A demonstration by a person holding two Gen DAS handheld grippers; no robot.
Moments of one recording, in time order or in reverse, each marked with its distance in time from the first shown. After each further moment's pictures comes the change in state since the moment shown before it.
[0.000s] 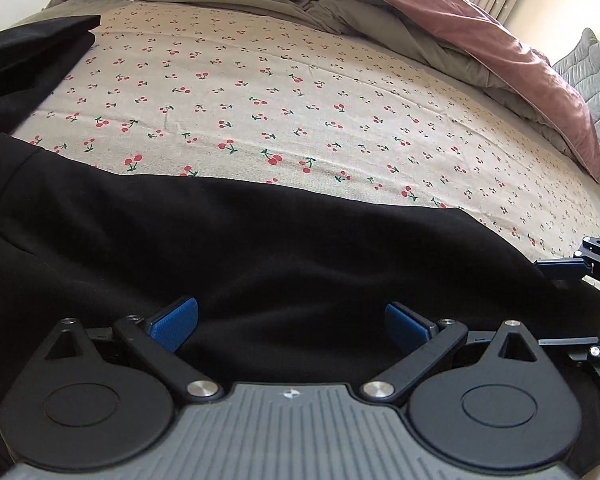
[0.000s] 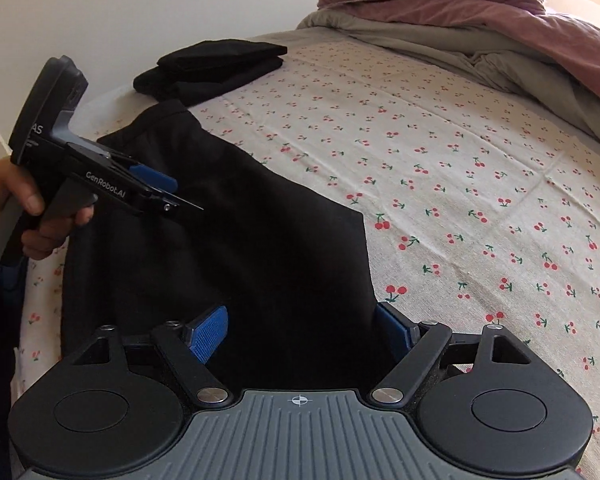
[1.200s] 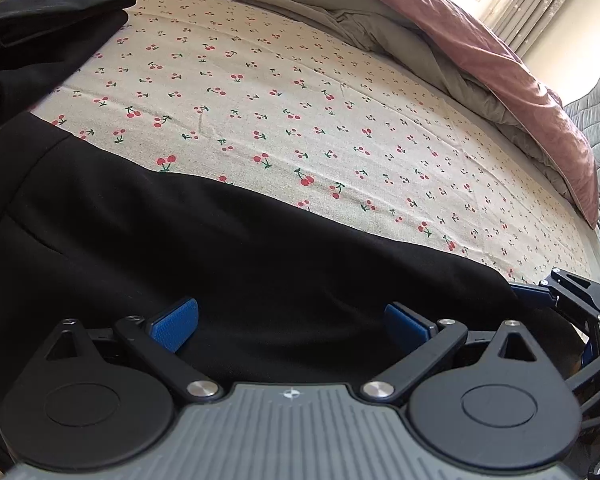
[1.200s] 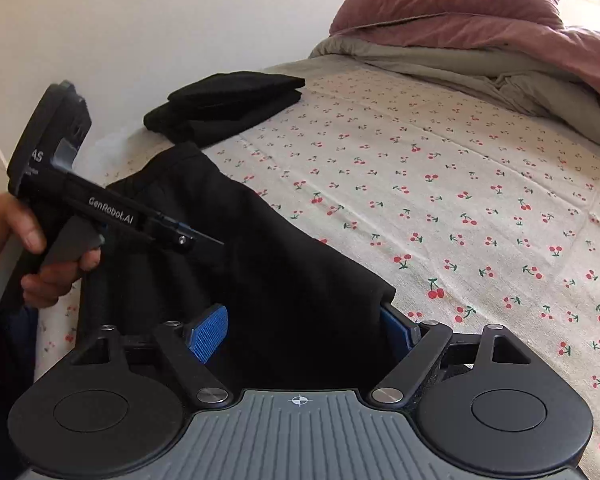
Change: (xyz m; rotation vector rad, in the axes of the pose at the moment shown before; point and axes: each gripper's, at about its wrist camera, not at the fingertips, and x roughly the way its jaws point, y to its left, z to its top) left arm -0.004 0.027 0.012 -0.131 0.002 -0.044; right arm 0.027 0.021 0.033 0.007 -0.090 0.032
